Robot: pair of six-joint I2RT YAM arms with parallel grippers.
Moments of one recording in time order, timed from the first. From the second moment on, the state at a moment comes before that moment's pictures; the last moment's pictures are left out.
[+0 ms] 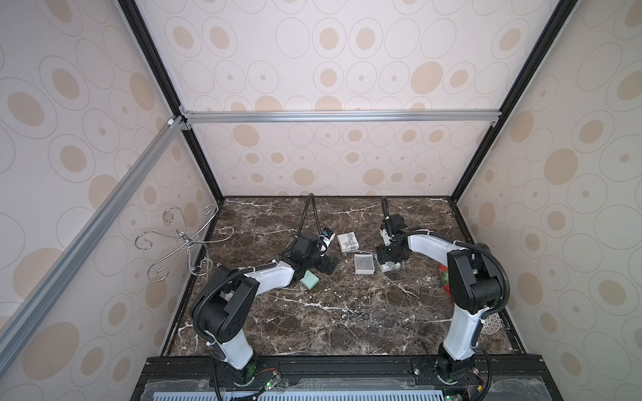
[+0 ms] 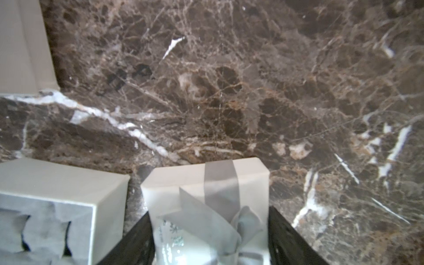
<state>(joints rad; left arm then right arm) -0.55 1.68 0.87 0.17 0.12 0.05 0.31 1.89 1.26 -0.64 0.05 0.12</state>
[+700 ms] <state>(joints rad) -0.55 1.68 0.86 0.24 0.16 0.05 0.47 1.64 1.21 -0.71 0.06 0.42</state>
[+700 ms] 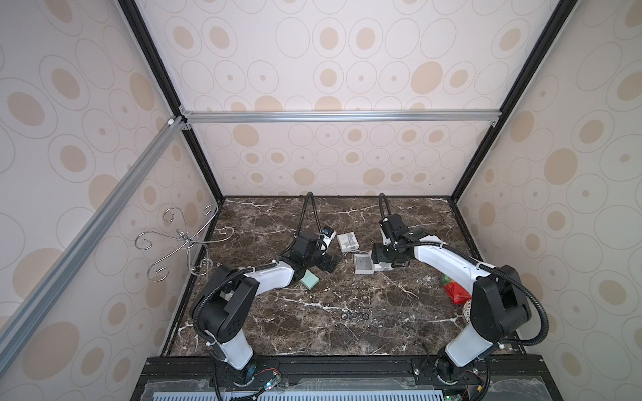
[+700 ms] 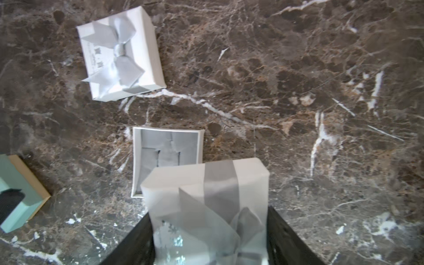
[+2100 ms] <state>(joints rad) -0.54 1.68 0.82 0.30 0.19 0.04 0.55 1.84 1.33 -0.65 0.09 0.54</state>
